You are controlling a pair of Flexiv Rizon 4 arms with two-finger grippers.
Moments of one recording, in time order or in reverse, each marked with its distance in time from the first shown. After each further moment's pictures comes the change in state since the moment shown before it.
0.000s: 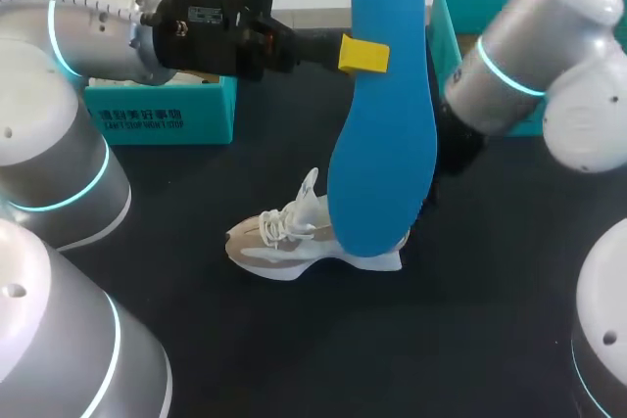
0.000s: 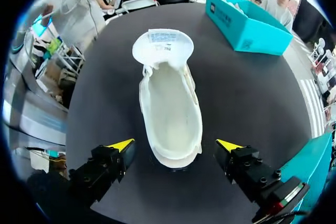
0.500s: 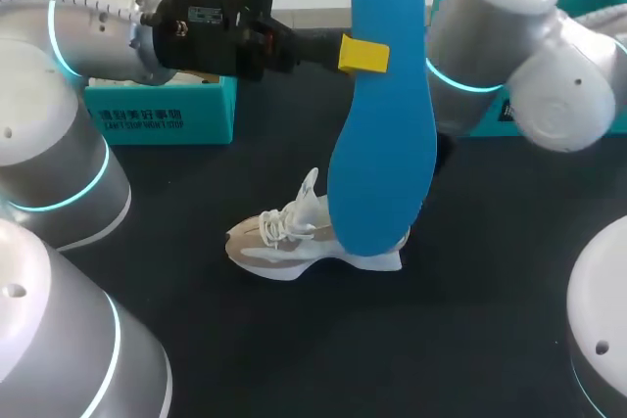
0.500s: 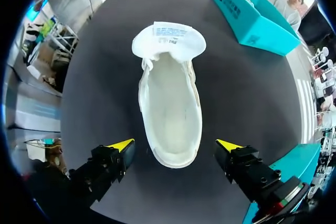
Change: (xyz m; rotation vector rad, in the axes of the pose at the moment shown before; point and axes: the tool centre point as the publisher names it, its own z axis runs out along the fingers) left arm 0.000 0.000 0.000 0.000 0.000 0.000; right arm 0.002 0.010 -0.002 0.189 -0.058 -0.057
